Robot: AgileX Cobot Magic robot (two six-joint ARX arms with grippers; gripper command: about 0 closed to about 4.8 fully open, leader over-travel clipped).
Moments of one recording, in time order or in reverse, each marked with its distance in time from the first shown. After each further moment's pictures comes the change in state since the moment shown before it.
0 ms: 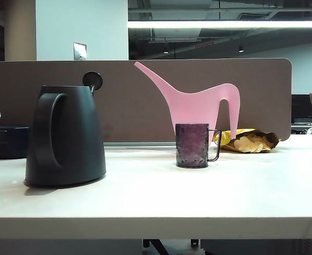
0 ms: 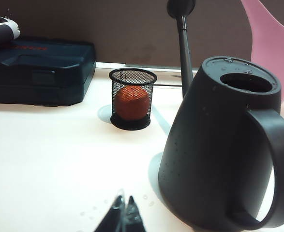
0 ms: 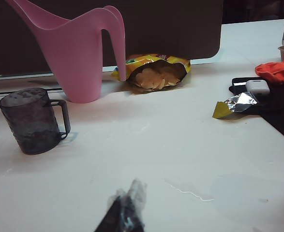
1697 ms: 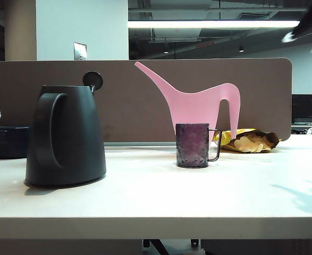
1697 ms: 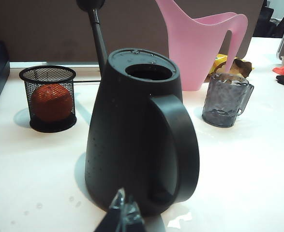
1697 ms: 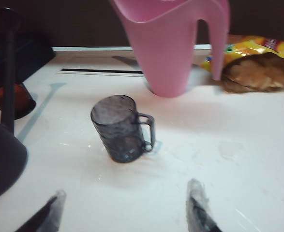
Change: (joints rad) left arm 0.000 0.000 0.000 0.000 0.293 0.000; right arm 0.053 0.837 0.519 0.127 -0.317 0.003
